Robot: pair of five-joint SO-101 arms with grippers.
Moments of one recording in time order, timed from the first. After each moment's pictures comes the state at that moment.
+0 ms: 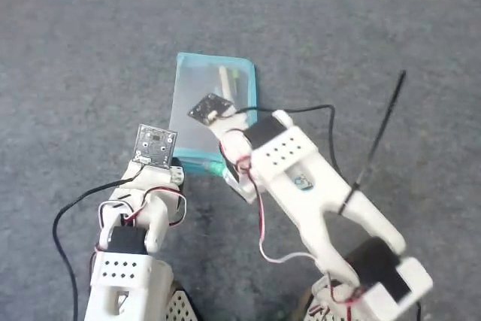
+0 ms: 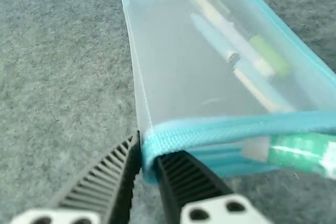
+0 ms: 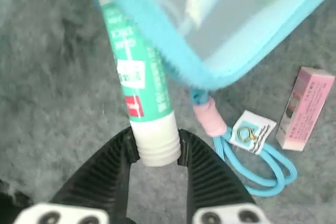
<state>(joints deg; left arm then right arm) -2.9 -75.6 90.9 38.3 -4.5 -39.9 -3.6 16.6 81.7 10.3</state>
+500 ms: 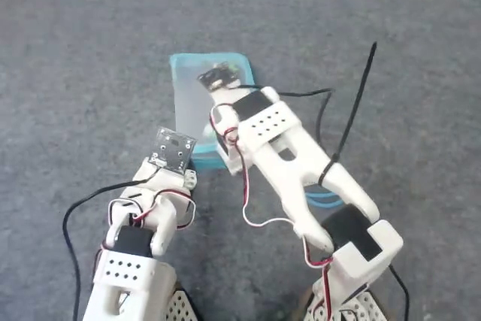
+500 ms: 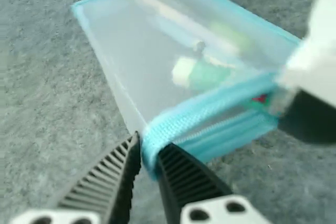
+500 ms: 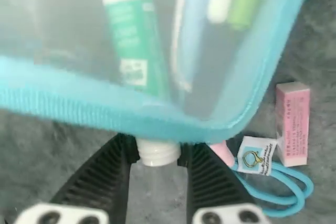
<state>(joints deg) 3.5 -75.6 90.9 38.1 -7.0 -36.6 9.4 3.1 78.6 -5.5</state>
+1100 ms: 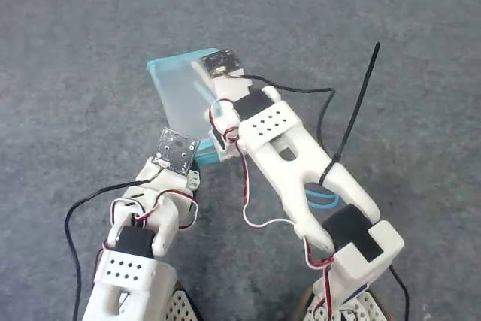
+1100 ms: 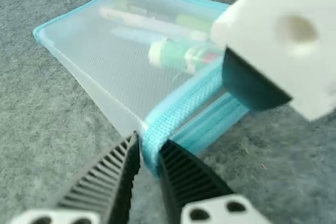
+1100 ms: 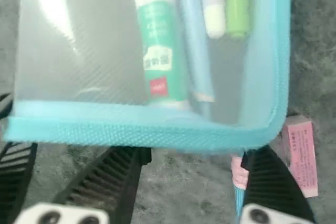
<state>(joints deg) 4.5 -75.6 90.9 38.0 -7.0 -37.4 7.6 3.0 71.6 -7.6</state>
